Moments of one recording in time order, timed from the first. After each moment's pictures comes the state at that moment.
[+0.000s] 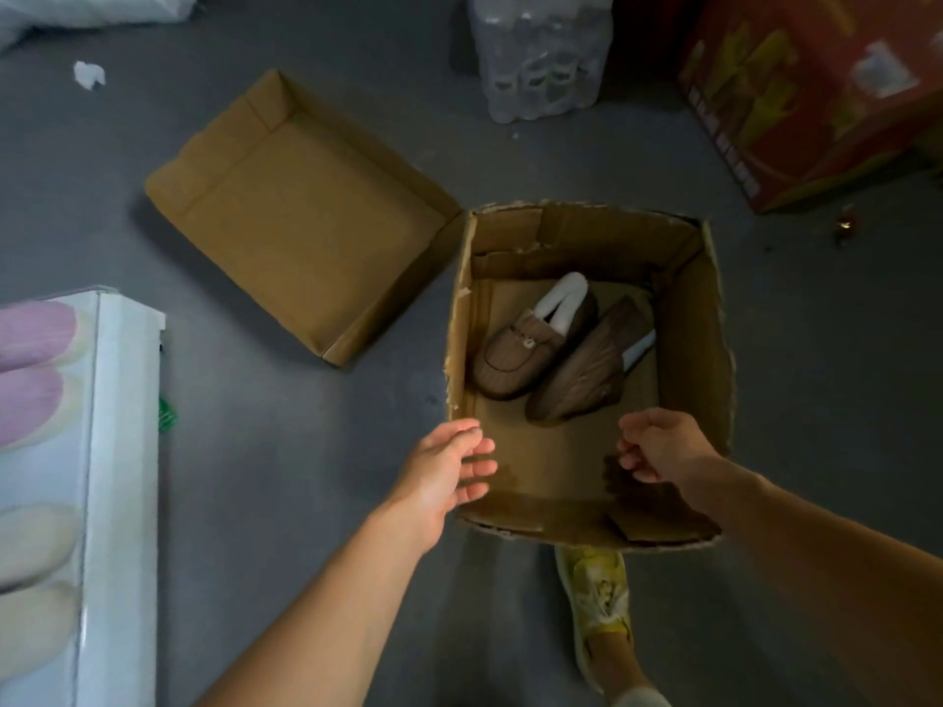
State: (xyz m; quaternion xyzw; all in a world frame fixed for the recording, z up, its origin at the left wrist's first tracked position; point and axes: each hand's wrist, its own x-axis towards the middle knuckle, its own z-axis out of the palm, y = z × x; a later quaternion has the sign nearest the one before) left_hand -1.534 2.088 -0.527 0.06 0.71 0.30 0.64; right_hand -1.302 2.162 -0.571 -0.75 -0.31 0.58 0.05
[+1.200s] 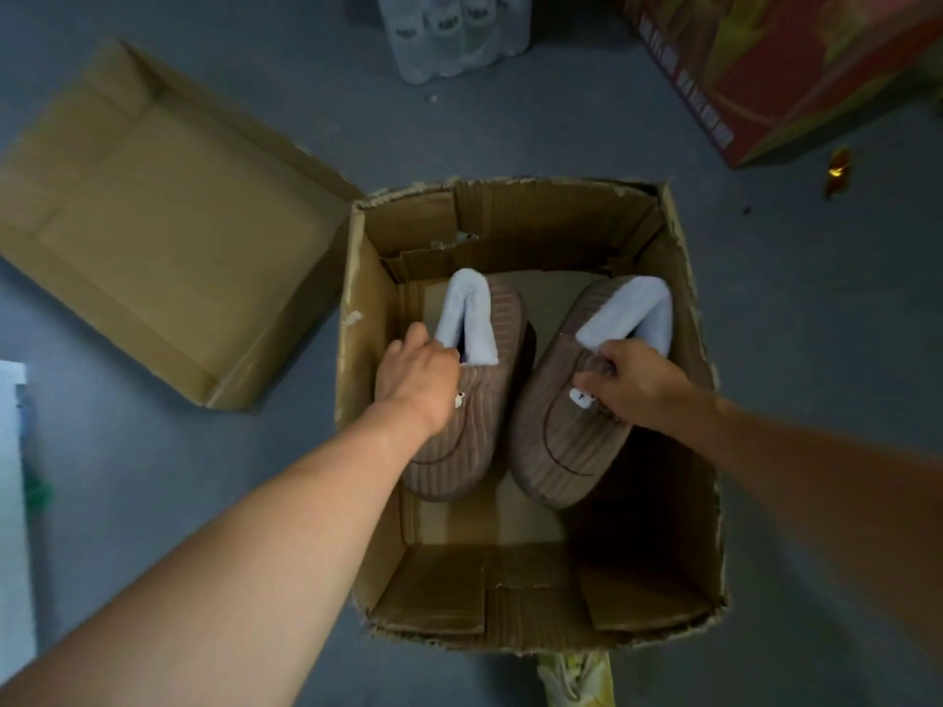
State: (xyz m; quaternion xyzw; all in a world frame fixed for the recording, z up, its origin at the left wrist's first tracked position) left_hand -1.482 2.267 -0.649 0.71 0.65 -0.21 0.19; right_hand -1.255 2.288 -0.666 -0.67 -0.58 0.46 -0.04
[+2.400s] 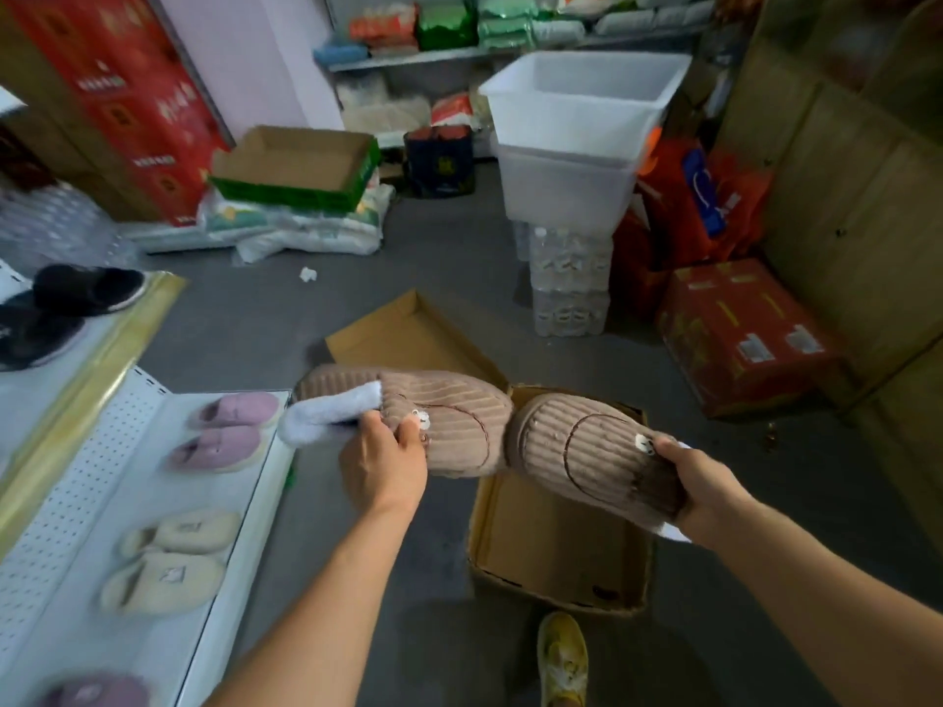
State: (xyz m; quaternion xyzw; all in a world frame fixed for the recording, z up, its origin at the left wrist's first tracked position) left_hand -1.513 2.005 -0.191 0.25 0.91 0.29 0.12; right_hand -1.245 2.116 -0.222 -0.66 -0.21 0.67 0.27
